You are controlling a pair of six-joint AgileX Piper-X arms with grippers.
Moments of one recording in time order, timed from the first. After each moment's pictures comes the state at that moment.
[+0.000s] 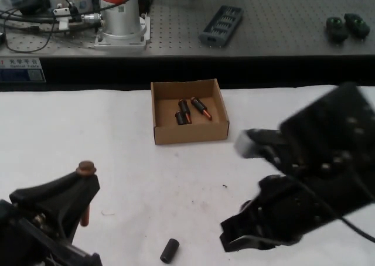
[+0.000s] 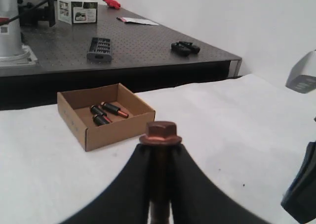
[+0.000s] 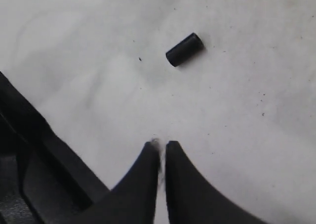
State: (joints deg) left arm -36.7 31.7 -7.1 -12.7 -3.6 -9.4; right arm 45.9 81.8 -49.5 39.1 -22.4 16.1
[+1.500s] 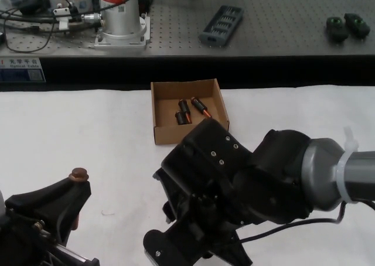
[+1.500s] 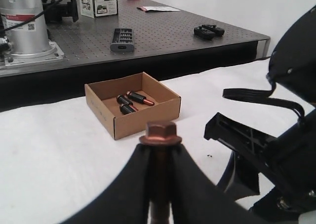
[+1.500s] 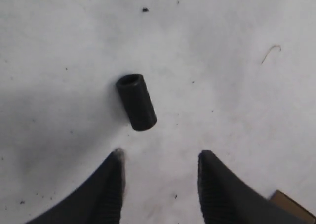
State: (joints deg) left arm -36.7 31.1 -7.0 -11.0 -6.6 -4.6; right arm 59.4 96.7 -57.3 27.8 5.0 -84.6
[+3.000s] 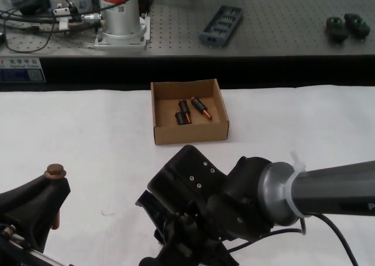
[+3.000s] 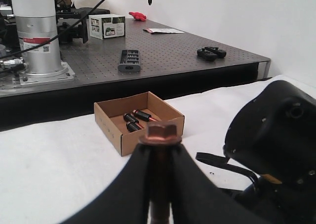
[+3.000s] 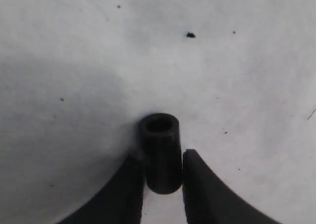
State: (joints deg) left arm -36.7 20.2 -7.0 -3.6 -8.0 -4.6; right arm 59.4 106.4 -58.0 20.3 5.2 -94.9
